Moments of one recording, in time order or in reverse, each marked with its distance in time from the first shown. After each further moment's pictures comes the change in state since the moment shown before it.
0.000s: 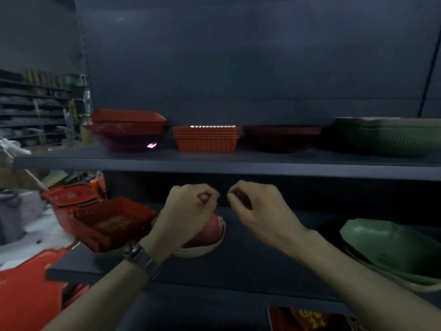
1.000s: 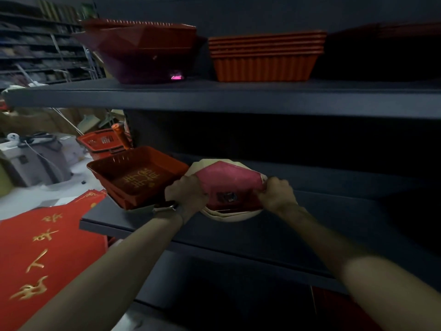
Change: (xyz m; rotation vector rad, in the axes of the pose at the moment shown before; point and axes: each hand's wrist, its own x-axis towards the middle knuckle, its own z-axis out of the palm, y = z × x) left_hand 0.011 -0.201 0.075 0.624 -0.329 -0.623; right_hand 0.046 0.150 0.228 -0.106 -0.317 0.666
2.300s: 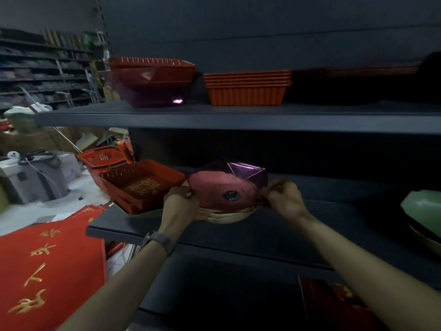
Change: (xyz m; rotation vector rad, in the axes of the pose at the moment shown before) left_hand -0.069 -0.015 -0.033 -1.003 -0.026 -0.122; right_hand -0.081 -0.009 -0.068 0.616 0.098 0.132
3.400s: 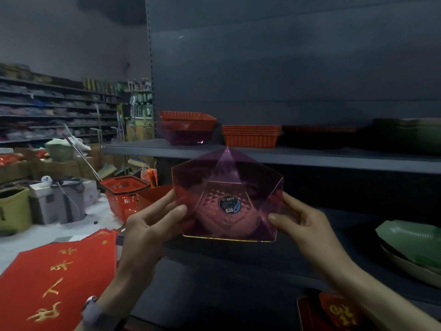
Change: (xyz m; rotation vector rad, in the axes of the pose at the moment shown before) left_hand -0.221 0.059 -0.123 -0.660 -0.051 0.395; right_hand -0.230 -0.086 -0.091 0.253 -0.280 -0.503
